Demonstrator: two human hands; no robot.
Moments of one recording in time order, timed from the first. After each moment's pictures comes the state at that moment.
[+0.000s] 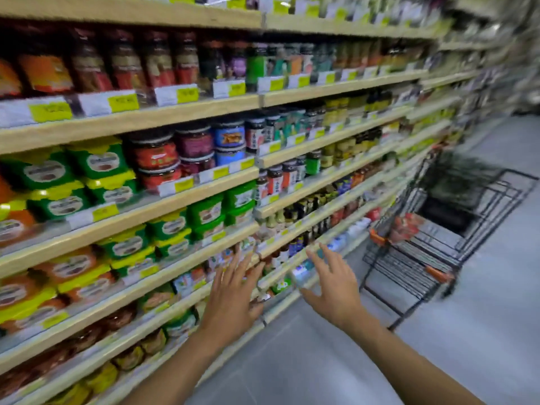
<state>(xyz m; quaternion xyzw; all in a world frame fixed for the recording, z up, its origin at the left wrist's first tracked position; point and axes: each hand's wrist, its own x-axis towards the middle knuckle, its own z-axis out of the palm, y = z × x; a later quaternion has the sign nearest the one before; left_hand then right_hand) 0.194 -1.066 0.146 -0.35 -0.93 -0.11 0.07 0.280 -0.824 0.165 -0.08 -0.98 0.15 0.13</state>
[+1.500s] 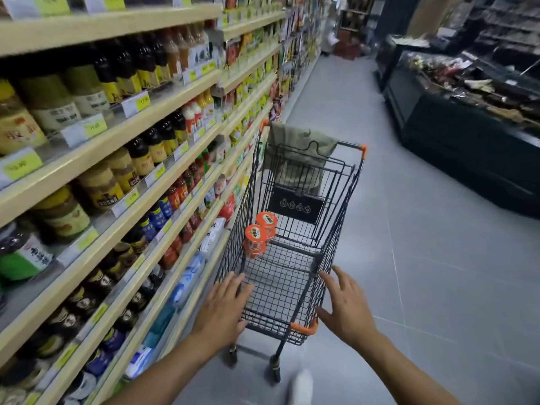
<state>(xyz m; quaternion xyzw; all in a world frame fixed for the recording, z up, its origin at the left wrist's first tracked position) -0.028 -0.379 0.046 -0.60 -0.79 -0.05 -0.09 0.215 -0.219 0.090 -0.43 -0.90 0.10 0.03</state>
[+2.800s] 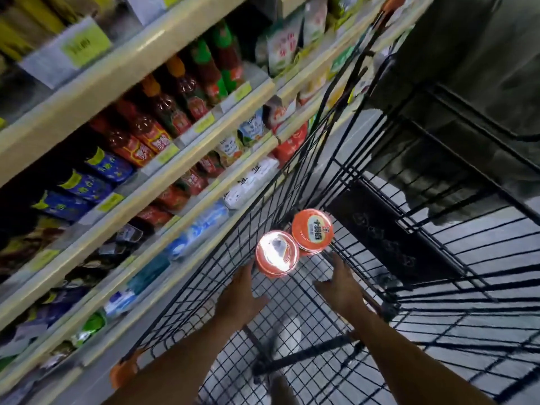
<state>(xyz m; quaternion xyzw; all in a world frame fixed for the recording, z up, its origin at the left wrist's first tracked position) -0.155 -0.018 -0.218 -0.10 -0.88 -0.21 -0.41 -0.056 0.208 -0.228 -0.36 -0.80 0.44 -0.21</state>
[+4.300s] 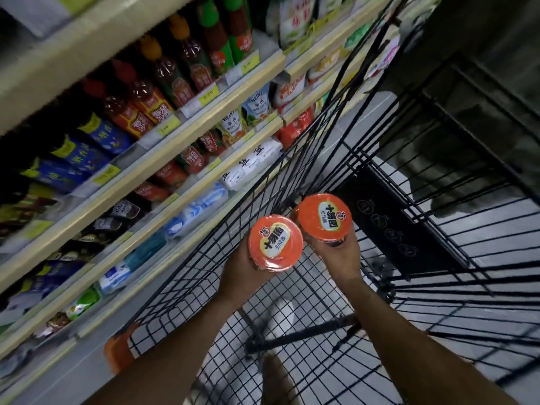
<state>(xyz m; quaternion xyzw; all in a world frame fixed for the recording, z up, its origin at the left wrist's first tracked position) -0.153 -0.004 -0.200 -0.03 -0.82 -0.47 -0.33 -0.097 0.203 -0.199 -0.44 -0.64 0.63 0.02</state>
